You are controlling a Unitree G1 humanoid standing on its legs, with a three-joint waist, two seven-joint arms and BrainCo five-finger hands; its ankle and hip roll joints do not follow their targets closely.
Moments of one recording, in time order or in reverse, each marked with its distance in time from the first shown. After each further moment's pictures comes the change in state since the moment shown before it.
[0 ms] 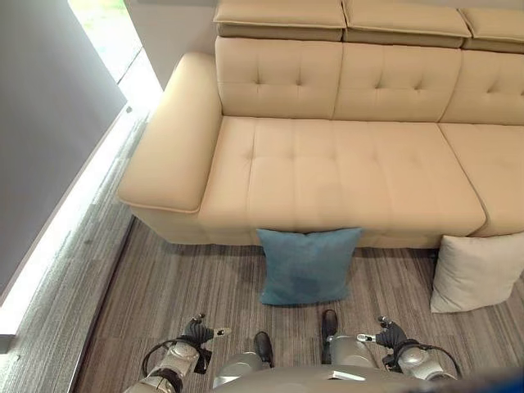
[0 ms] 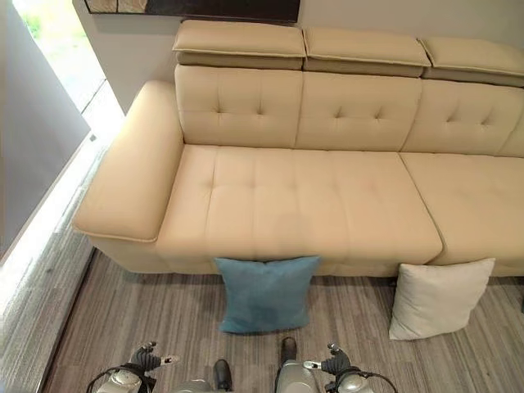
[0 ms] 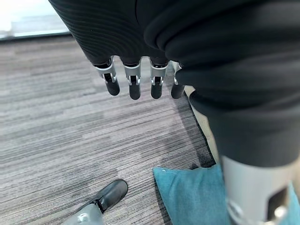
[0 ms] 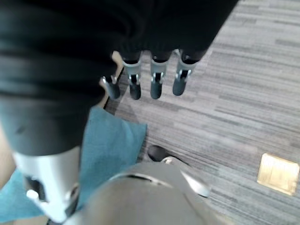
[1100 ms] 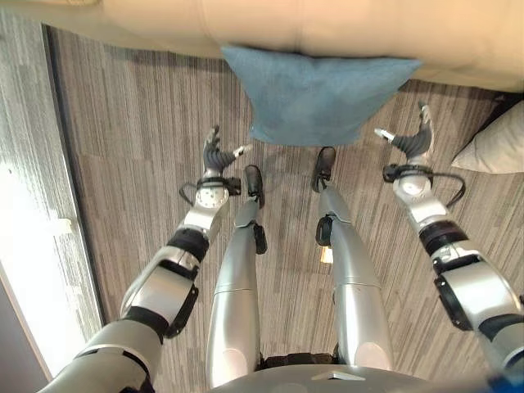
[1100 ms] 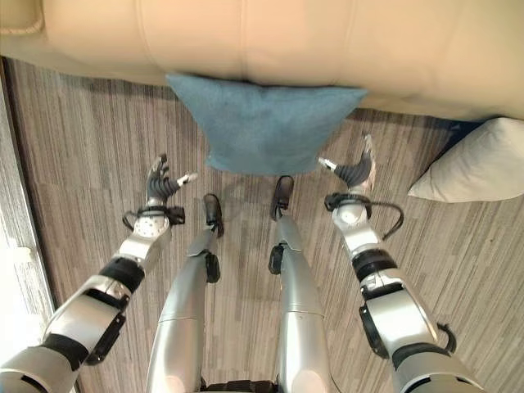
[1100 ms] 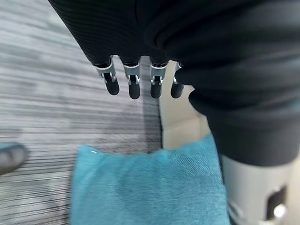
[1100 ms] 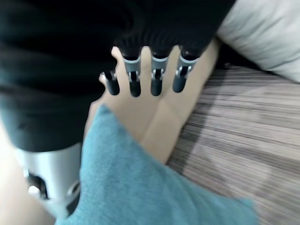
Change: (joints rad) left arm -0.766 0.077 -0.091 -0.347 -0.374 -0.175 0.254; right arm -0.805 -0.191 -0.066 -0.298 0.097 -0.139 -0.475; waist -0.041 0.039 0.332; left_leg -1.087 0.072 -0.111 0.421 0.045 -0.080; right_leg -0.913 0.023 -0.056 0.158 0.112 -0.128
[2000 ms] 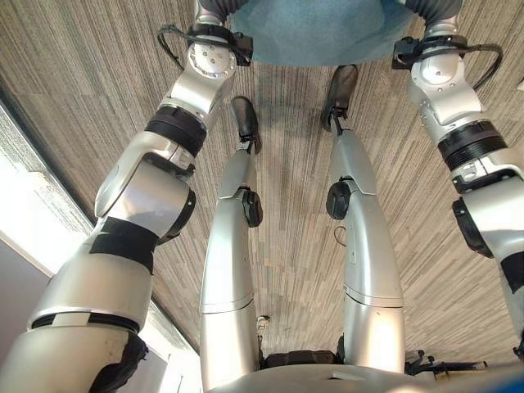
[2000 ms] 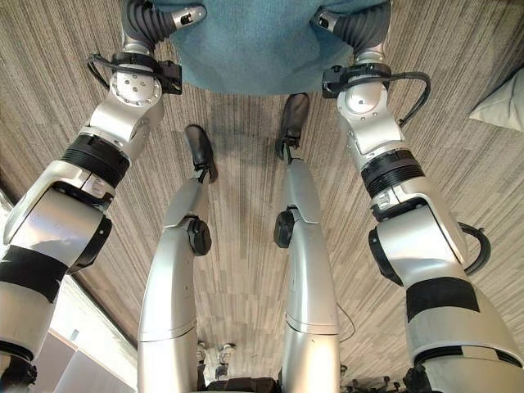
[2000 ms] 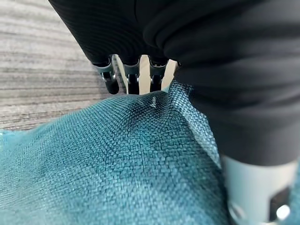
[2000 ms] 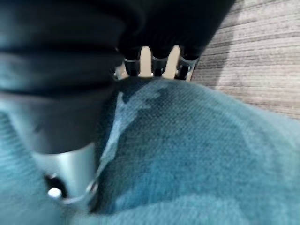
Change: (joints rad) left arm -0.644 0.089 -0.232 0.097 -0.061 0.070 0.053; right arm -0.511 -0.082 0.230 0.017 0.303 -0.008 0.095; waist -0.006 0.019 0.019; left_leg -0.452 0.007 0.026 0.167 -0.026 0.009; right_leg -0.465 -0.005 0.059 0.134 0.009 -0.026
